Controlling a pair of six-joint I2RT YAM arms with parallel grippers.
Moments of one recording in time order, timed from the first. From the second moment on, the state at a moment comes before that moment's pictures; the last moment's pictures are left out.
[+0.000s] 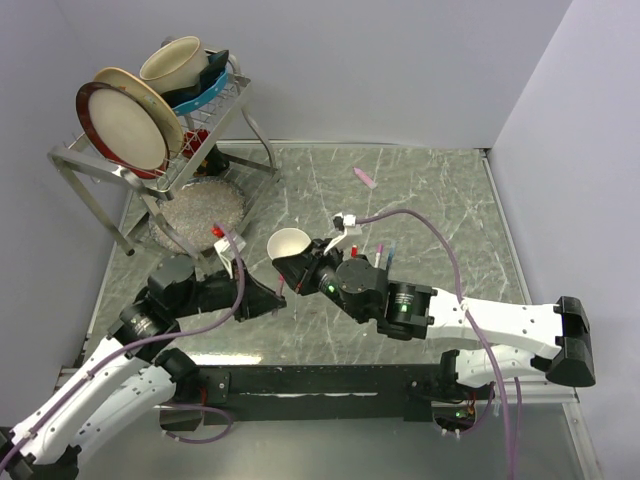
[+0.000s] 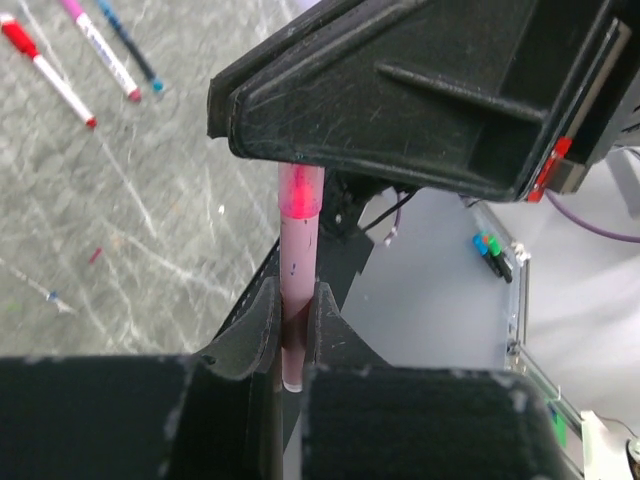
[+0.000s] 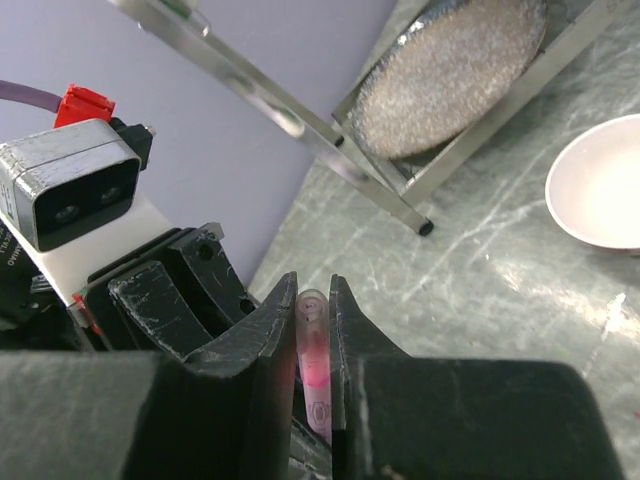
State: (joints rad) left arm -0.65 0.56 0.64 -0.27 0.58 -0.60; right arm 1.31 1.19 1.00 0.03 0.51 0.83
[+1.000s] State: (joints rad) left arm -0.63 0.46 0.68 -0.19 0.53 -0.53; right arm 0.79 1.13 1.04 -0.32 0.19 0.78
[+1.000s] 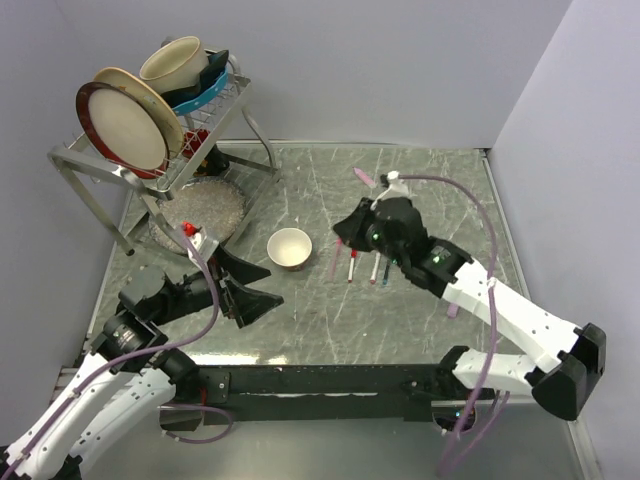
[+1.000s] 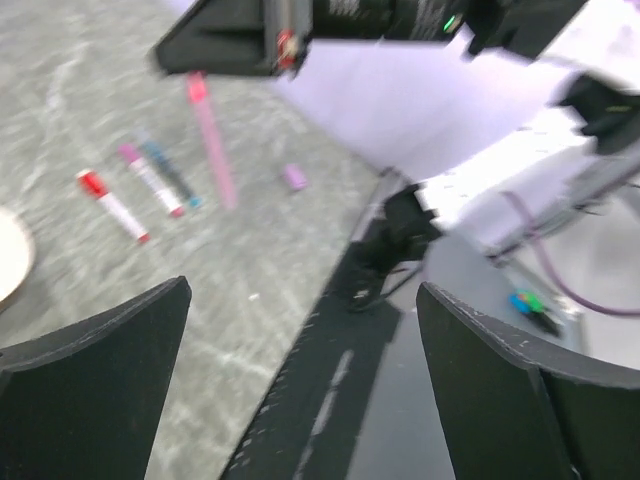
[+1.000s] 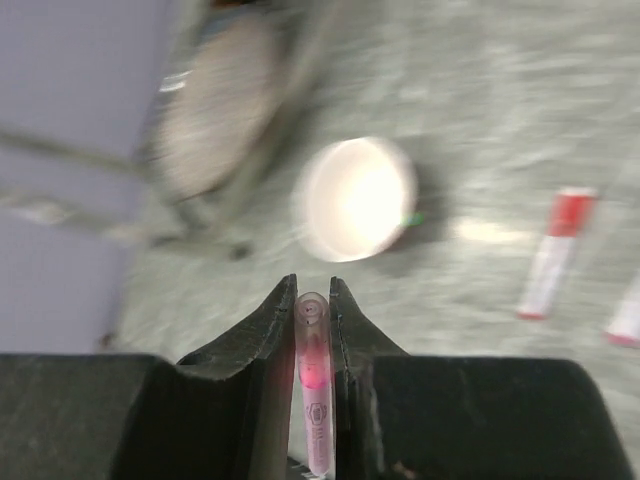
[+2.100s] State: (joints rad) left arm -0.63 0.36 0.63 -0.32 0.21 -0.47; right arm 0.40 1.83 1.19 -0.47 0.11 0.62
